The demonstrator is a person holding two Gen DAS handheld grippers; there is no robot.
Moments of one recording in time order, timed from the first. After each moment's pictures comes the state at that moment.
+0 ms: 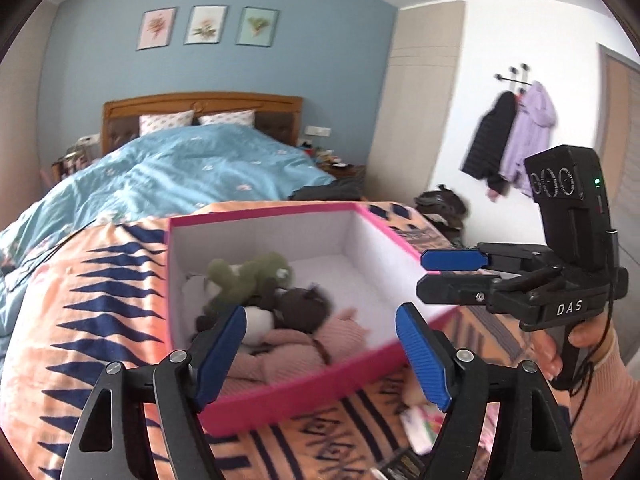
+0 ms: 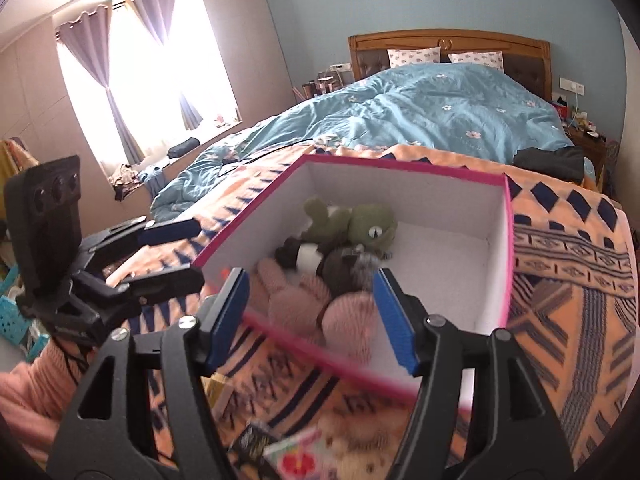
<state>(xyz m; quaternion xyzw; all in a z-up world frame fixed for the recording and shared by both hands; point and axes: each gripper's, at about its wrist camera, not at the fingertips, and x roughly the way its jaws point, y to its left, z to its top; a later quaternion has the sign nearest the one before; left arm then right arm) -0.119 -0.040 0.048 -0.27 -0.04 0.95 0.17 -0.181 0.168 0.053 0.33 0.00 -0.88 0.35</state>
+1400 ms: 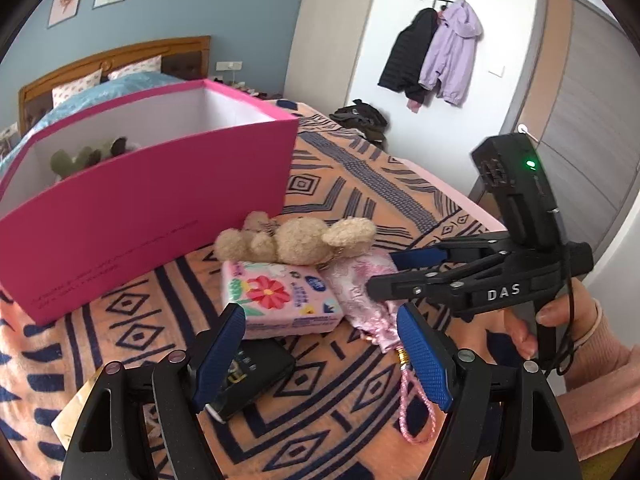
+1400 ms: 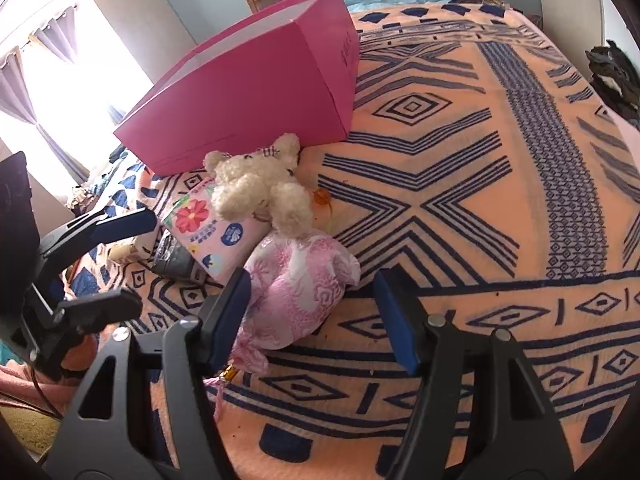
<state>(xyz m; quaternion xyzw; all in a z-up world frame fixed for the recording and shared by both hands) -0.049 0.074 -0.045 -0.38 0.00 0.88 0.30 -0.074 0.277 -0.078 0.46 -0.09 -0.86 0.21</state>
